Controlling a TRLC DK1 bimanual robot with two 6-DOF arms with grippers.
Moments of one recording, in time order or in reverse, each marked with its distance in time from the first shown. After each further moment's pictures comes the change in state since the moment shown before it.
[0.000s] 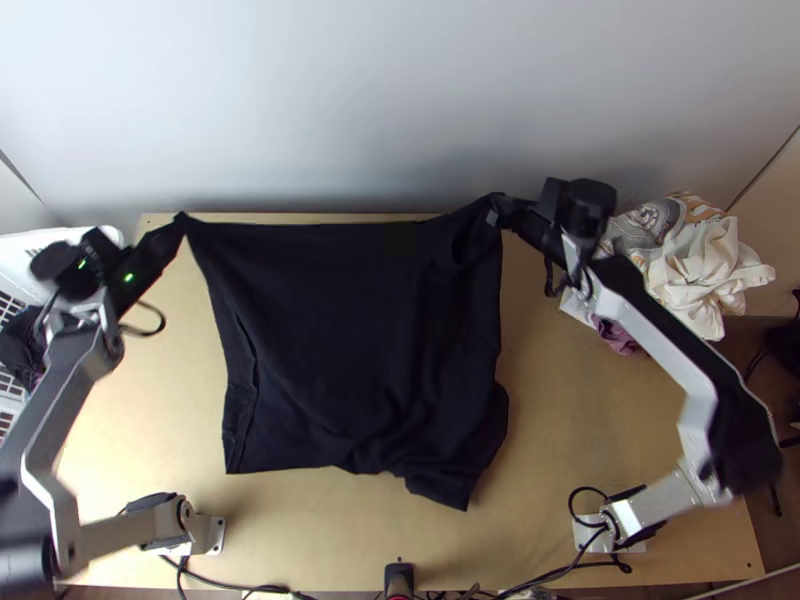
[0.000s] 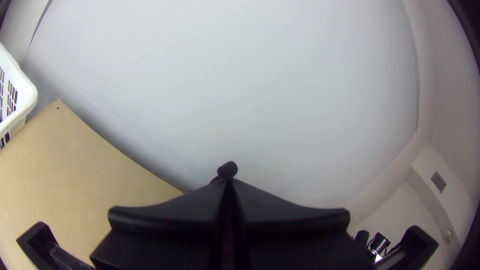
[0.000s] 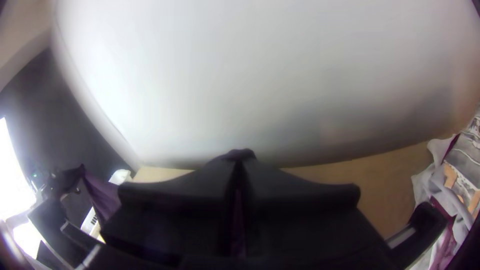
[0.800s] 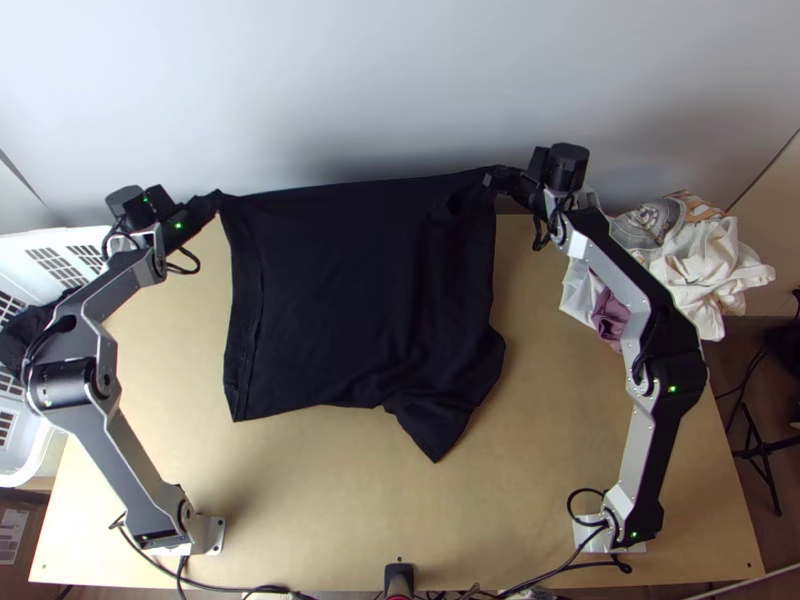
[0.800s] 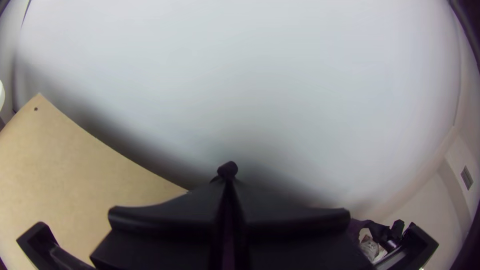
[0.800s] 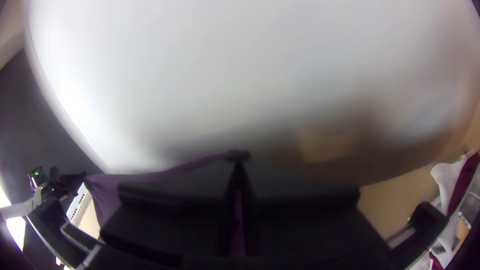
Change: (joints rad) left arm -0.041 0.679 0.524 -0.044 -0.078 0.154; right arm -0.091 0.433 0.440 -0.071 0.026 -0.059
